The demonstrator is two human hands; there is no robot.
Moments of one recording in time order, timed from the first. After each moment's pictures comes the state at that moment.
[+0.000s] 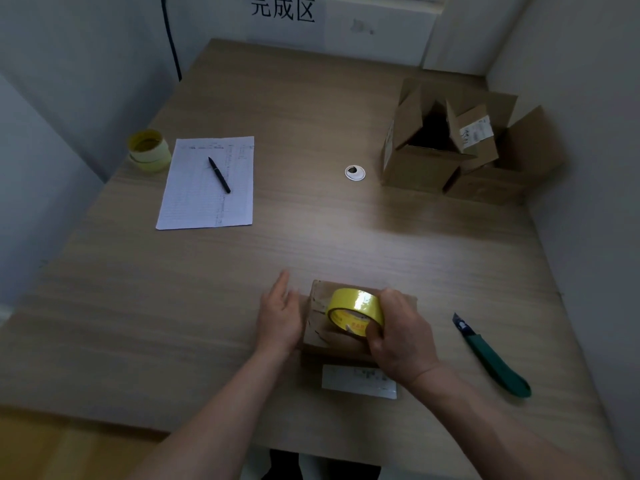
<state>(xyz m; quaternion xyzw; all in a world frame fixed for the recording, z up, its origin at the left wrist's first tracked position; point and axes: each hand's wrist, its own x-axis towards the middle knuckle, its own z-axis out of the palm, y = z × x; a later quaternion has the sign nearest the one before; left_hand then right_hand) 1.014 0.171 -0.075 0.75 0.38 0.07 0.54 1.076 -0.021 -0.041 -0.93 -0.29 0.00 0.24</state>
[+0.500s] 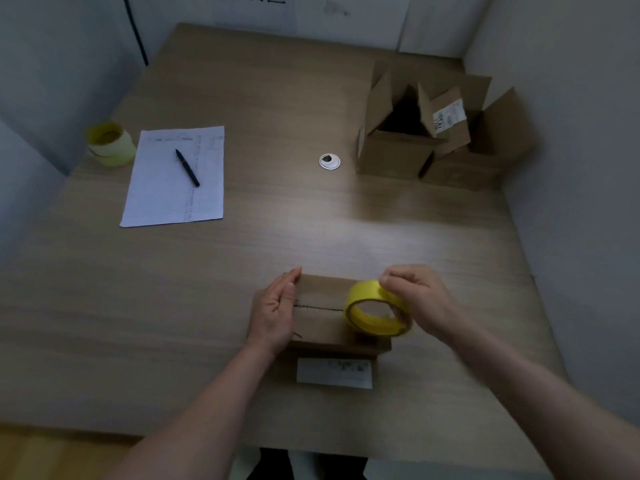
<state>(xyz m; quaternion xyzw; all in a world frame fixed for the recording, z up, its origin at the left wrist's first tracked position) 1.026 0.144 -0.089 0.77 0.24 0.10 0.58 1.134 -0.064 0.019 -0.80 -0.16 0.29 0.50</state>
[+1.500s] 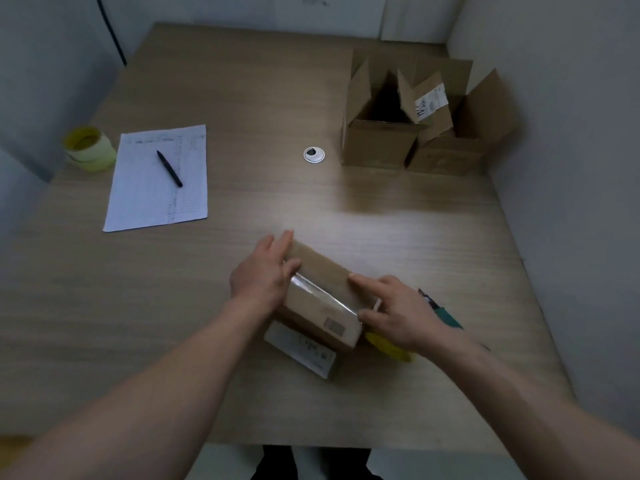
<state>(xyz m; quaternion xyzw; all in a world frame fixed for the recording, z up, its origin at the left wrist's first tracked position) 1.078 0.167 -0.063 0.94 0.21 0.00 0.27 1.125 -0.088 -0.038 -0.91 -0.25 0.28 0.19</state>
